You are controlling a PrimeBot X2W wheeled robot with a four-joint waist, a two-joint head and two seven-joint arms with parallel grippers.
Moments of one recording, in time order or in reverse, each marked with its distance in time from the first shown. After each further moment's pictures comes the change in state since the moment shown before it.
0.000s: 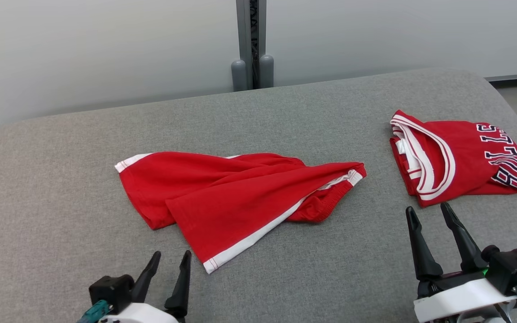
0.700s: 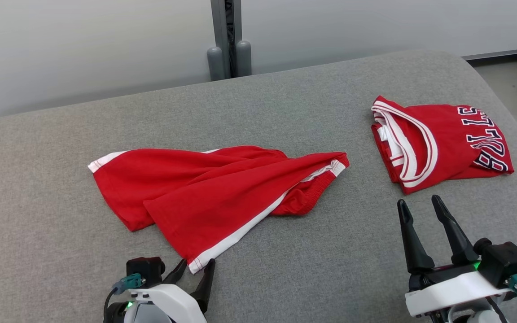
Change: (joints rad) left arm -0.196 -0.060 -0.109 0.328 -0.068 -0.050 0.123; right arm -0.036 0.022 0.021 0.019 0.015 0.000 0.000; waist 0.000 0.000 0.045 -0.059
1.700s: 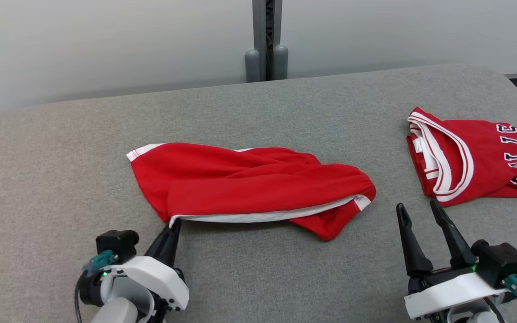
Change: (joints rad) left arm -0.070 0.049 0.003 -0.049 -0.027 0.013 -0.095; right arm -0.007 -0.009 0.005 0.026 0.012 0.000 0.000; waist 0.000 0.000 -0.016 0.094
